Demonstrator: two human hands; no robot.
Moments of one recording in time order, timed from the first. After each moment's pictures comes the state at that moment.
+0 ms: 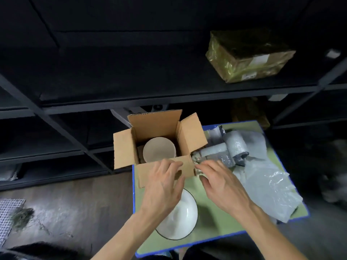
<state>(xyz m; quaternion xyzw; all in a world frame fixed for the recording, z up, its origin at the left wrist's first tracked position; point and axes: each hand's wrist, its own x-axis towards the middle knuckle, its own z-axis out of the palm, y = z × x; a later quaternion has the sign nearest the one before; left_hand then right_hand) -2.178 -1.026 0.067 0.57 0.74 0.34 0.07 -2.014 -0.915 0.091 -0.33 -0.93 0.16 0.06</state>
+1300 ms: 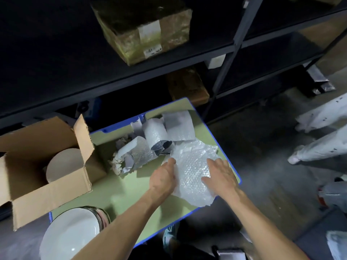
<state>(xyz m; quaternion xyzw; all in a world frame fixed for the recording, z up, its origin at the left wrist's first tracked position) -1.963 -0.847 -0.013 0.56 0.75 0.05 0.33 -1.773 -0.795 0.002 -0.60 -0.76 0.20 -0.15</state>
